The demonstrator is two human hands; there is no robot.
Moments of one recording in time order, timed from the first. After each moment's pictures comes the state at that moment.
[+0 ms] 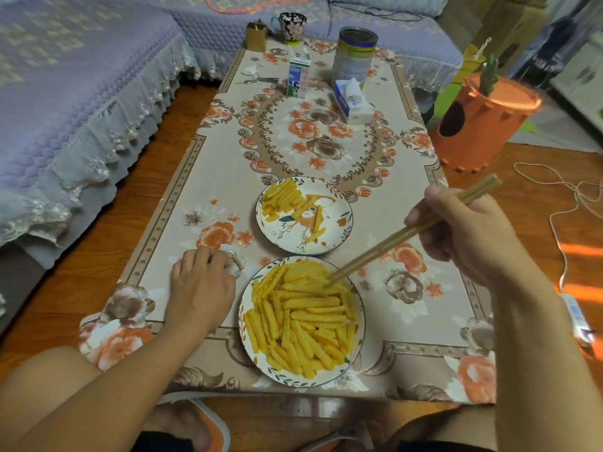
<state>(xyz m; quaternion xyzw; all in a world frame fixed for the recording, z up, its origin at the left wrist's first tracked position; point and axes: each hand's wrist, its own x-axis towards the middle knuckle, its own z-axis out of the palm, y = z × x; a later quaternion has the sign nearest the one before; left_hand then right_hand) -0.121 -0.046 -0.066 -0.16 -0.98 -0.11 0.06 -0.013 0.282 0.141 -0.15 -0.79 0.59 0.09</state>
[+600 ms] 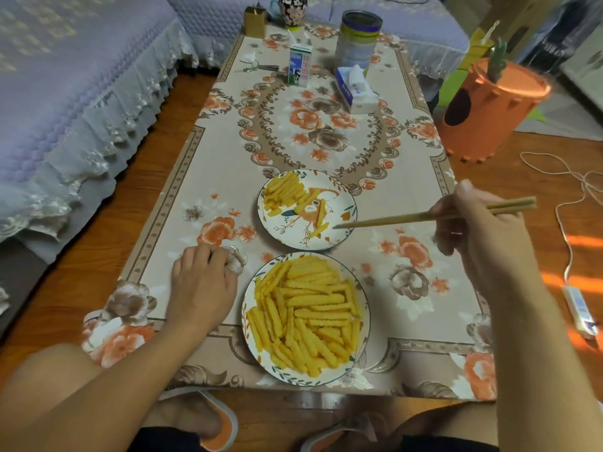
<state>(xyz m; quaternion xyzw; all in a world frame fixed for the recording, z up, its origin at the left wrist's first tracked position) -0.119 -0.046 -0.069 -0.17 -0.98 -0.13 0.07 -0.005 0.291 0.113 -0.20 -0.73 0.62 0.19</state>
